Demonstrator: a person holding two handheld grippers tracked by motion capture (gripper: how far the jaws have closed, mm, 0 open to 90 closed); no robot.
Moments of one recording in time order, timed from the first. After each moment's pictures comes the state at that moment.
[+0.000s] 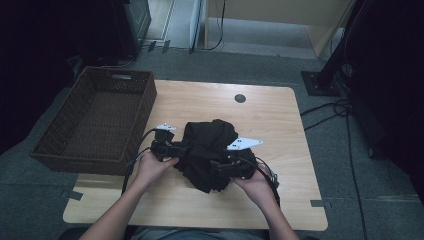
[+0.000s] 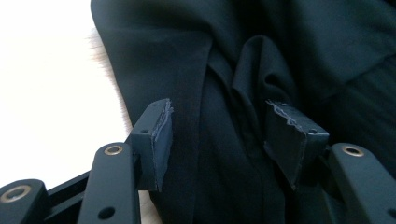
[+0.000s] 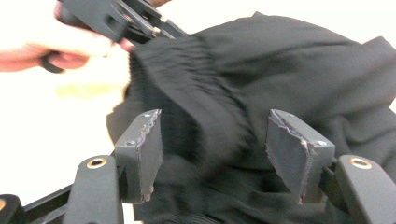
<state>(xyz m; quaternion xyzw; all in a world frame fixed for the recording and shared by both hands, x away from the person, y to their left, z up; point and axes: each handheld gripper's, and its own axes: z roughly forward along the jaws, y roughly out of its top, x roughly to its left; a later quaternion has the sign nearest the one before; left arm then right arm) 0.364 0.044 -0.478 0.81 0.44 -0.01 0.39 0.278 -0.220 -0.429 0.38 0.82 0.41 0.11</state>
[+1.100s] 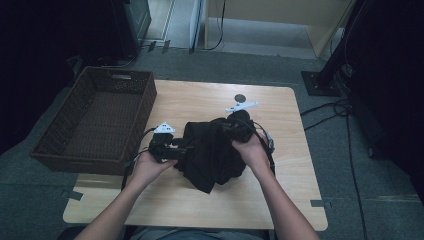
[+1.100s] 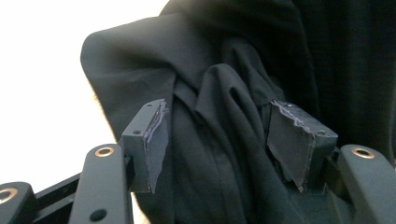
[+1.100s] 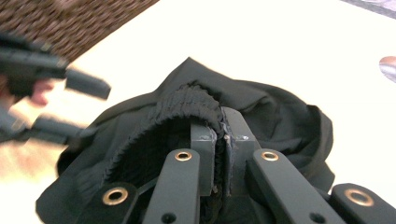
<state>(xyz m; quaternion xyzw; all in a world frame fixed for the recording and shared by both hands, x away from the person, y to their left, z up) 0.348 0.045 -0.458 0.82 0.38 0.03 0.43 0.368 -0.220 -0.387 0.45 0.81 0.36 0.13</state>
